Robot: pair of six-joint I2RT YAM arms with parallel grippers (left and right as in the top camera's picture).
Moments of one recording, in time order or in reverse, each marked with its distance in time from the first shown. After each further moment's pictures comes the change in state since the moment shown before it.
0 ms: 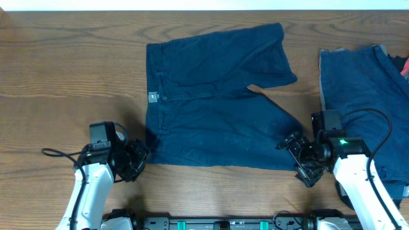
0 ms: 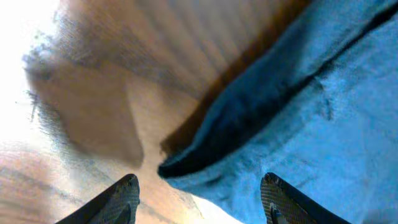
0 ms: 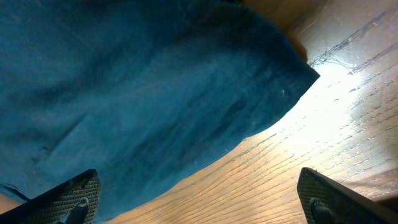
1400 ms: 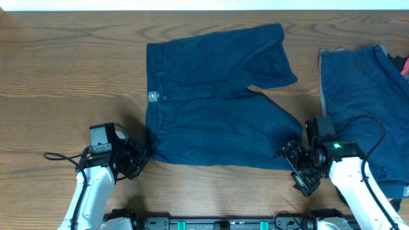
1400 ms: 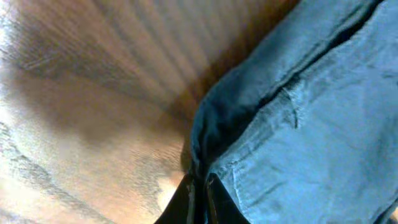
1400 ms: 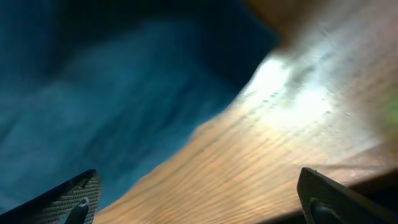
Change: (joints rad) left arm 0.001 -0.017 -0.025 0.093 0.057 -0.096; right arm 0.047 0.000 -0.074 -0.019 0.001 0.069
